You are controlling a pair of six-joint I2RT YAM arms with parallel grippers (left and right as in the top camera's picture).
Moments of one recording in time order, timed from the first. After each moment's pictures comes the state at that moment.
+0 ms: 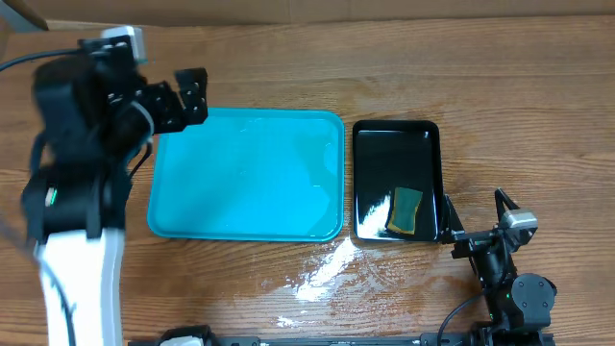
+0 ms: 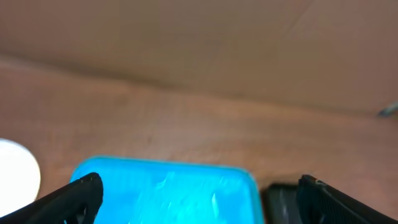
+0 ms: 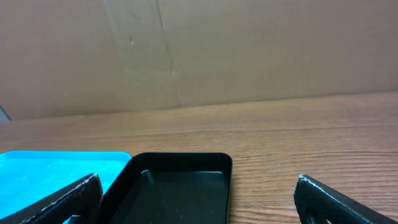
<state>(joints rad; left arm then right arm) 0.09 1.20 1.49 -0.74 0.29 -0.21 0.01 0.01 0.02 -0.02 -0.14 0.15</state>
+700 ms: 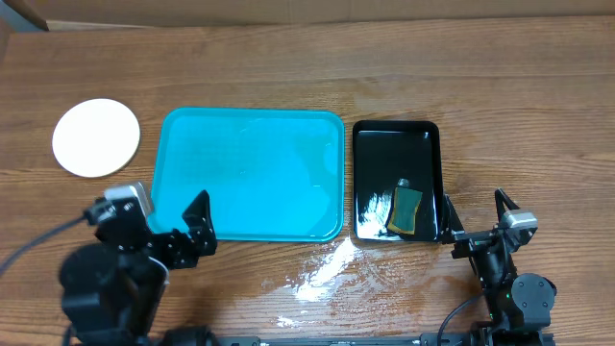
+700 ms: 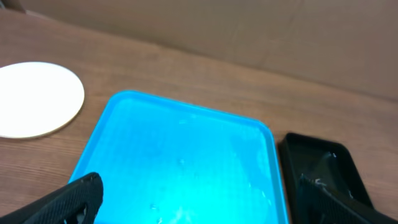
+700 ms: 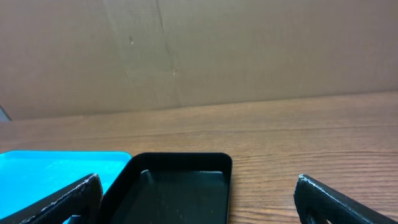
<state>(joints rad) 0.09 0.51 0.93 -0.85 0.17 -0.24 0.01 0.01 0.02 -0.02 -0.14 0.15</state>
